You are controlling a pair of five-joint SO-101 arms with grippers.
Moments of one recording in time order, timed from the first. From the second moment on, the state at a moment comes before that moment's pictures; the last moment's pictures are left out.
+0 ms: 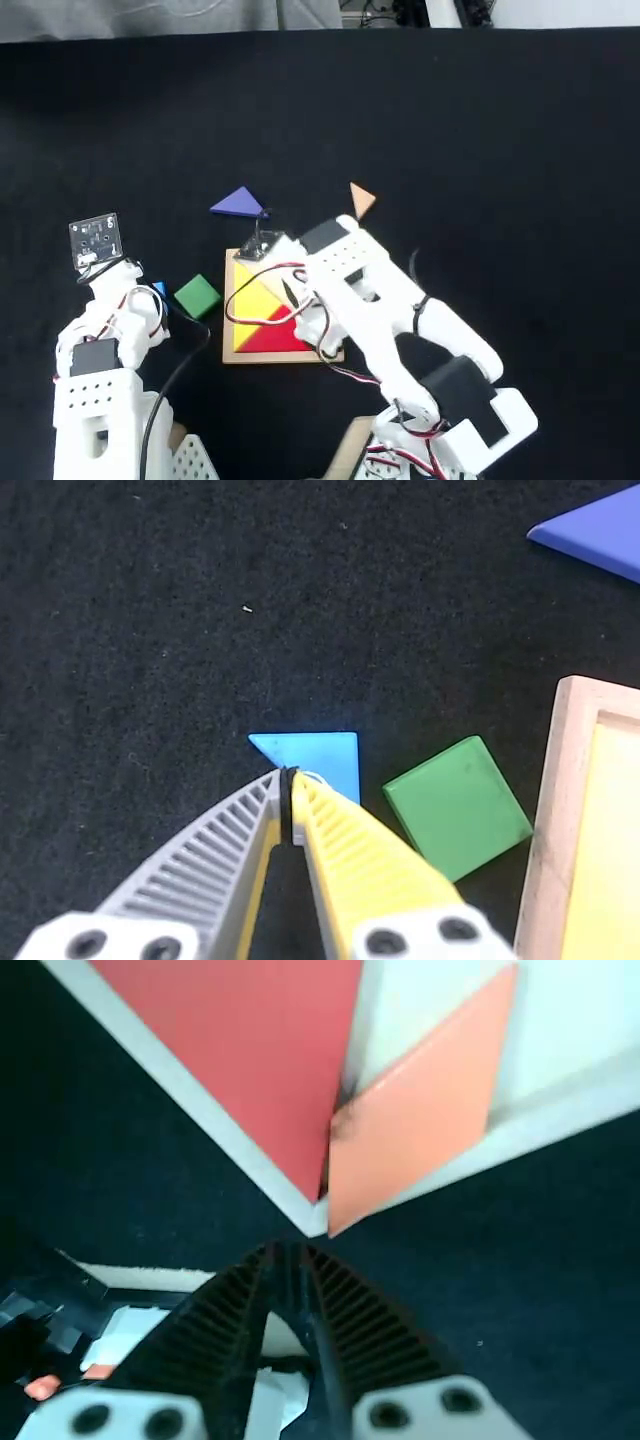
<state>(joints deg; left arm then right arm) -15.5 -68.4 85.7 46.2 2.8 -32.2 -6.1 37.9 82.3 23.7</state>
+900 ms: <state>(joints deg) -15.5 -68.4 85.7 46.2 2.8 -32.3 -12.6 41.0 74.2 24.3</state>
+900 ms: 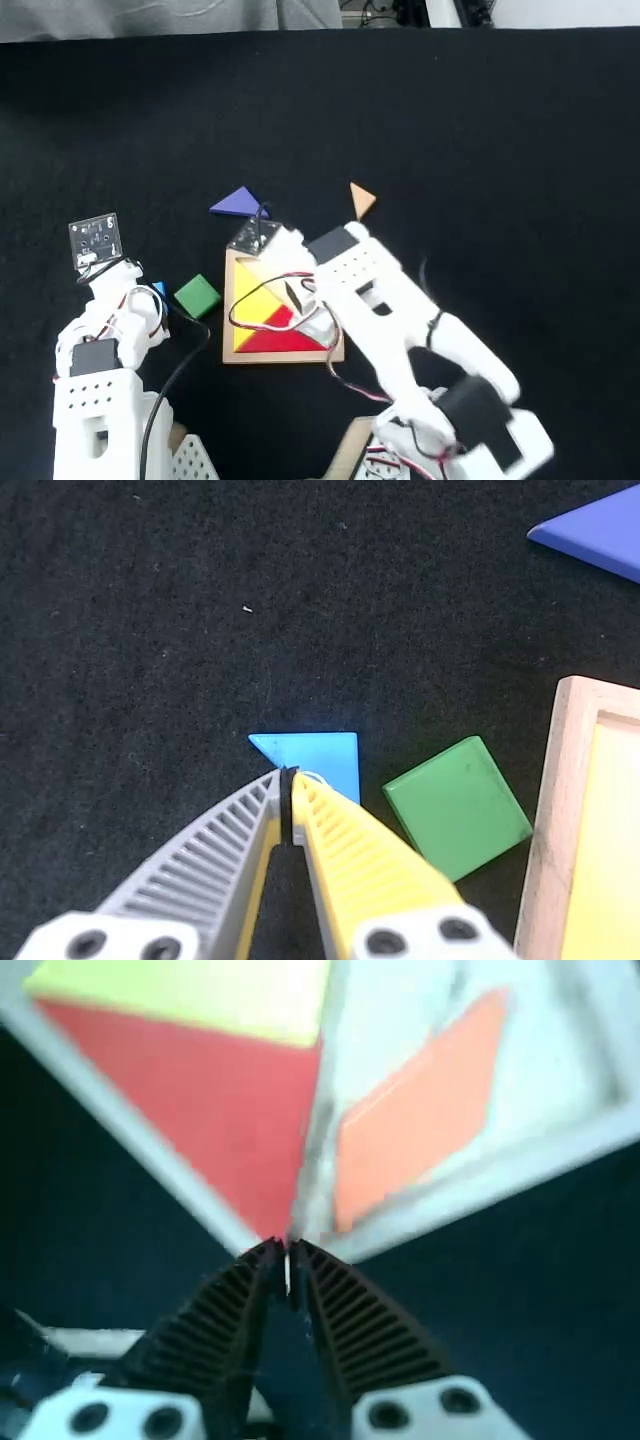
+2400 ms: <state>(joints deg) -15.5 -68.4 85.7 46.2 2.8 -28.8 8.9 25.6 56.7 22.0</state>
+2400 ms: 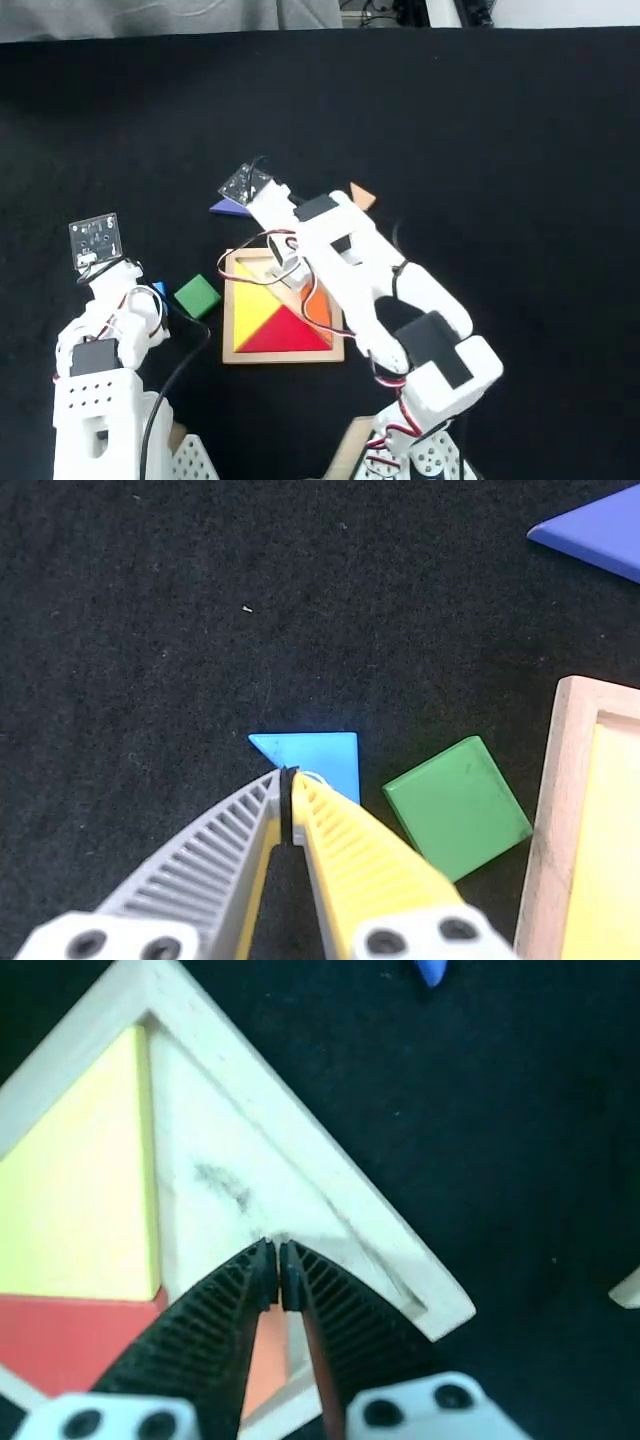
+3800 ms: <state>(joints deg) -15.5 -68.4 85.7 46.2 2.8 -28.1 2.1 34.9 46.9 22.5</state>
